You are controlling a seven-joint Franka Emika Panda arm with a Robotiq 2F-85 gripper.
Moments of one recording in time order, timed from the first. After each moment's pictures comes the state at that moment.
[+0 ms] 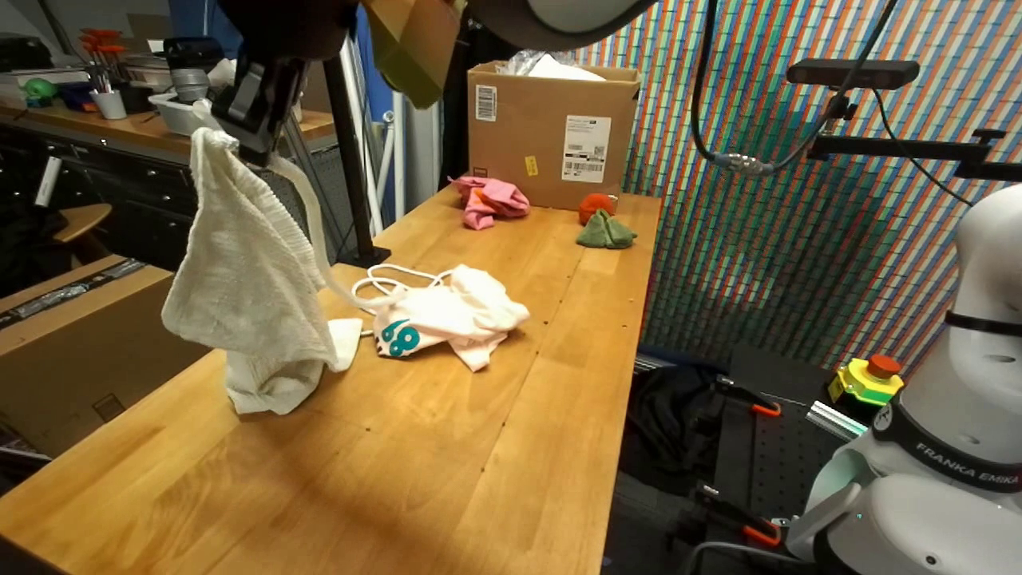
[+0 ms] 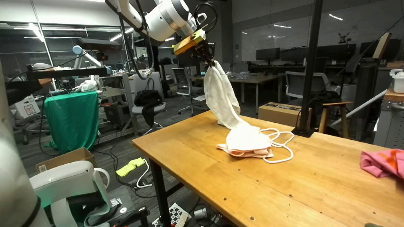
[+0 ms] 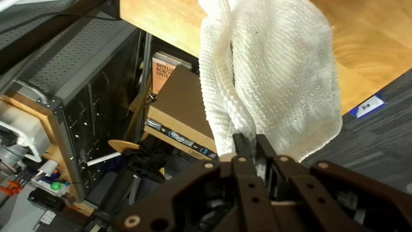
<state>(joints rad) 0.30 0.14 0.25 -1.76 -0.59 2.42 0.27</state>
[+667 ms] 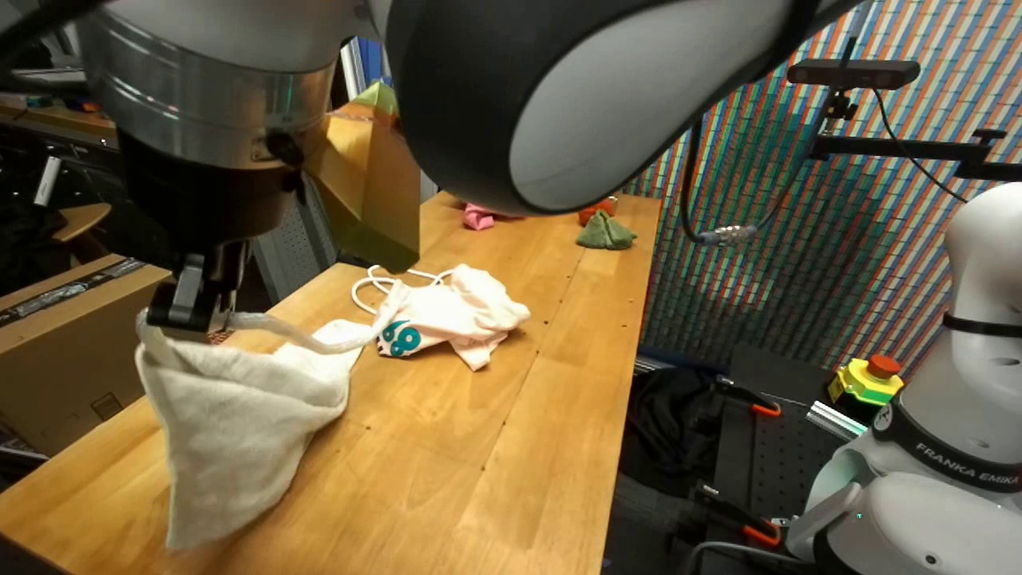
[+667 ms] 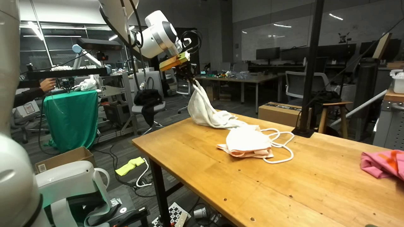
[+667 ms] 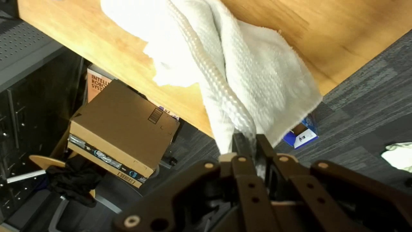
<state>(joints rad) 0.43 0.27 0.28 -1.74 -0.56 2.39 0.28</state>
